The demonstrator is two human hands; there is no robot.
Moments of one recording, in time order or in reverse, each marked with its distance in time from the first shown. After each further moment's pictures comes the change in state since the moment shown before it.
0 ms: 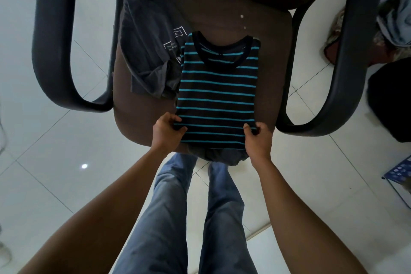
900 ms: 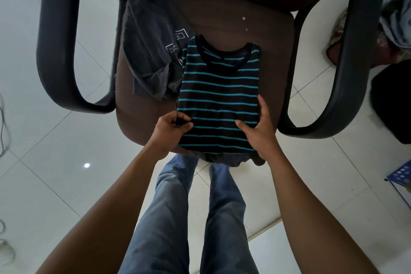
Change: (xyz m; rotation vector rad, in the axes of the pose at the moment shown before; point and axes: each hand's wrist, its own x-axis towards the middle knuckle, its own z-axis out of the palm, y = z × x) left_hand -0.016 0.036 -0.014 -0.327 -0.156 -0.075; right_hand 0.012 -0.033 -0.016 0.035 -0.308 -0.244
